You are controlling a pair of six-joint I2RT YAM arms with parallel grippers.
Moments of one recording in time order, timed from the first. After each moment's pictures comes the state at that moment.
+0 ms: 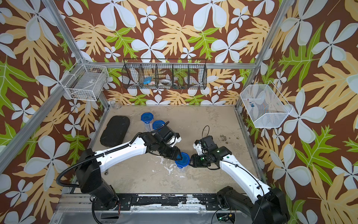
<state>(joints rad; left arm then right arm) -0.89 1.67 1.33 -0.72 0.44 -0.57 0.45 1.10 0.76 -0.82 -0.42 0.39</state>
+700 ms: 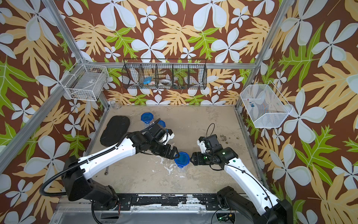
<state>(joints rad) -0.84 1.46 1.27 -0.78 0.33 -0.54 0.42 0.99 0.84 -0.92 -0.27 0.36</state>
